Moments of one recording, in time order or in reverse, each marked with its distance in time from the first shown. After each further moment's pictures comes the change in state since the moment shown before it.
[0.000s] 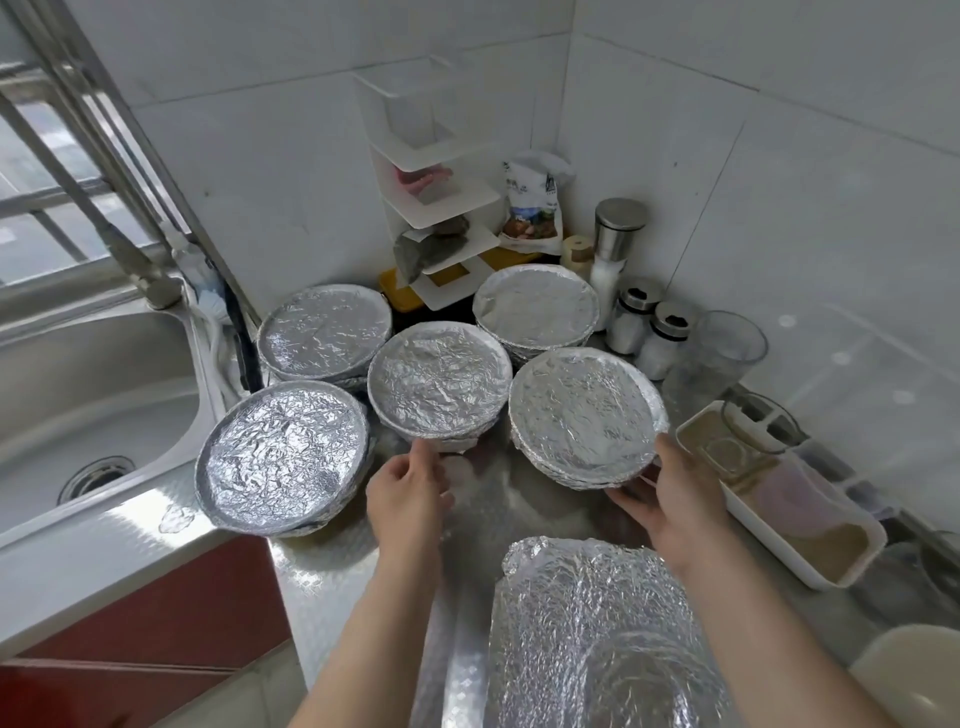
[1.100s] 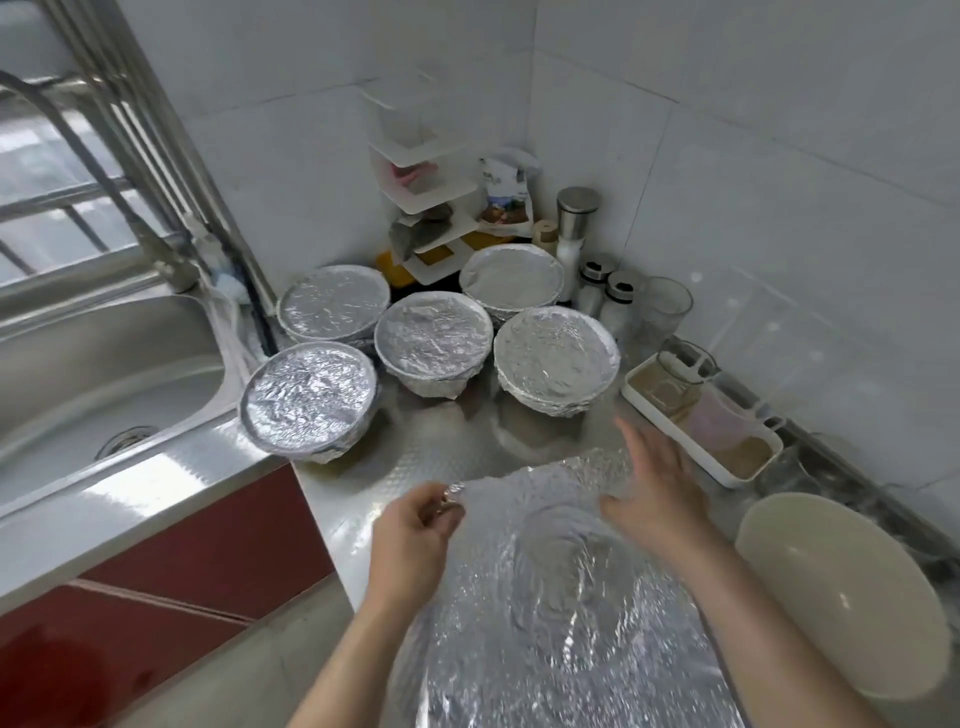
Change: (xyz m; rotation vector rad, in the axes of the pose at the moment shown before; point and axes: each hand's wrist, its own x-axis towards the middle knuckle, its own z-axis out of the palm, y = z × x) left_hand -0.094 -0.025 -0.088 0.684 -0.339 0.382; right_hand -0.088 0.019 -0.079 -1.475 -0.100 -0.545
